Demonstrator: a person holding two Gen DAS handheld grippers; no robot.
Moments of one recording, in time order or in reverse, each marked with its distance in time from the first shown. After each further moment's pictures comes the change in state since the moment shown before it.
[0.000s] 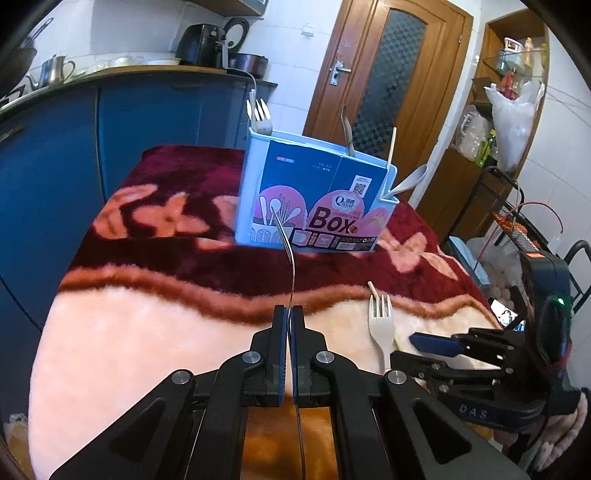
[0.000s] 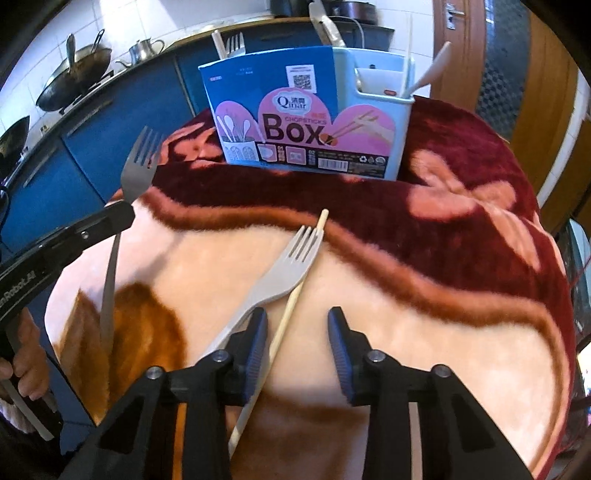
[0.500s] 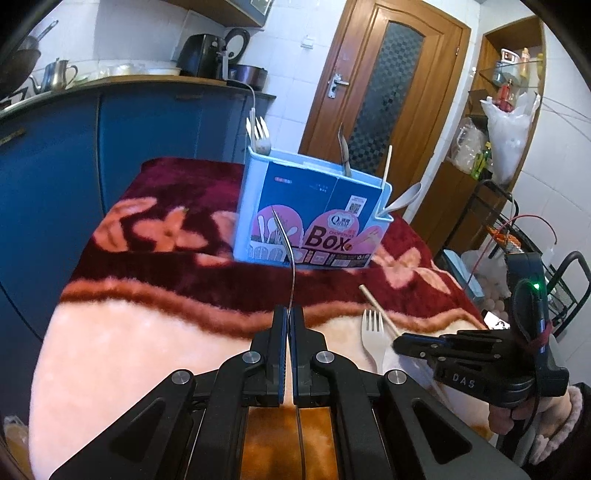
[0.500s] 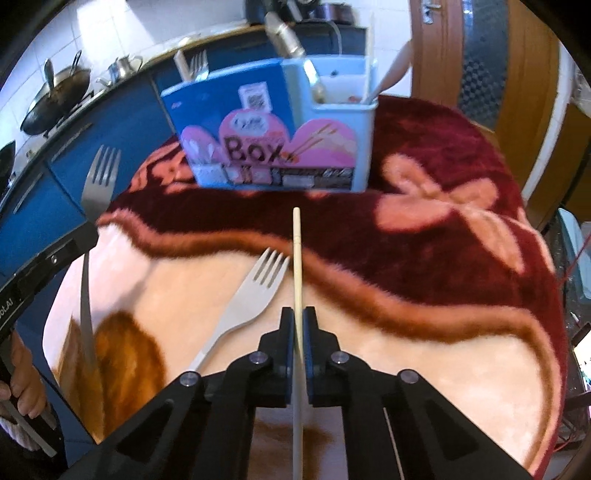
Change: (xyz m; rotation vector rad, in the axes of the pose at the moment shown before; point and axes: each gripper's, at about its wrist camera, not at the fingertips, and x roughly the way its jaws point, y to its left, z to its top) left arm -0.009 0.000 0.006 -0.008 -0.056 -0.013; right arm -0.008 -0.027 0.009 0.090 -0.043 -0.029
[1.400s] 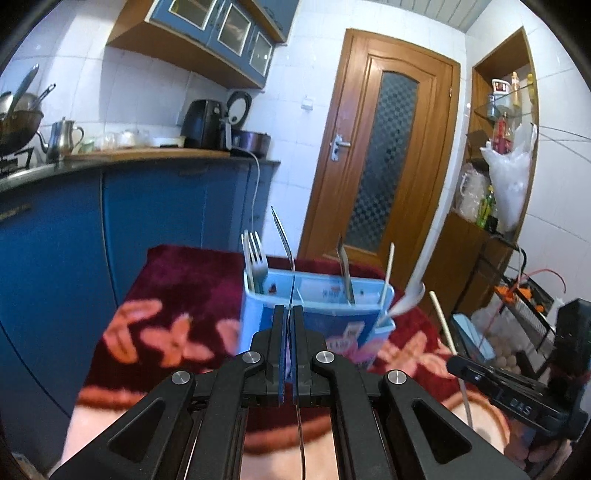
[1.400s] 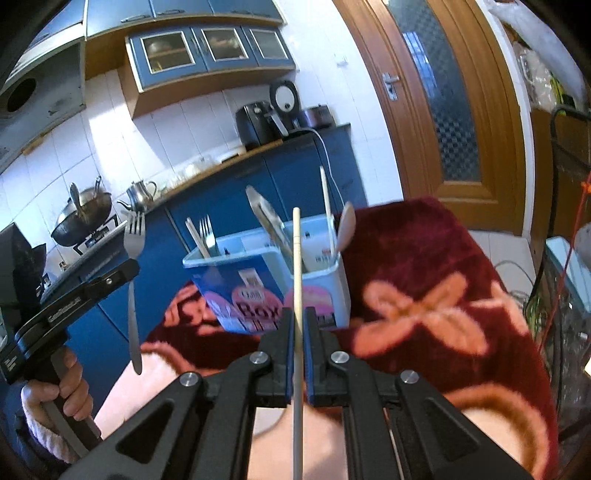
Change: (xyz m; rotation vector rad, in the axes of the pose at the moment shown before) left arm -0.012 -0.017 0.077 0.037 -0.256 0.055; right arm -0.070 -0.032 0.031 0.140 -0.450 0.117
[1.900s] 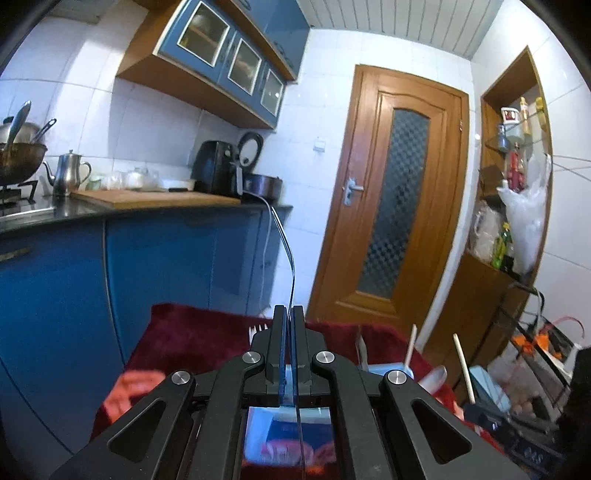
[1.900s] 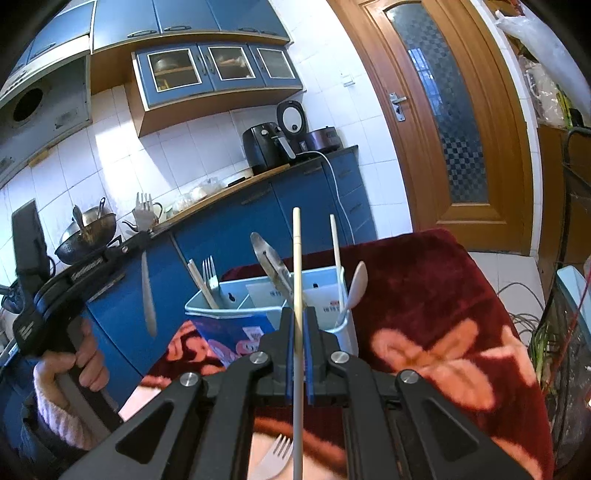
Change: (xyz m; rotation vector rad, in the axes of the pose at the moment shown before) left arm 0.034 0.000 0.058 -0.018 -0.170 0.055; right arm 0.017 -0.001 0.032 -0.010 -0.074 0.028
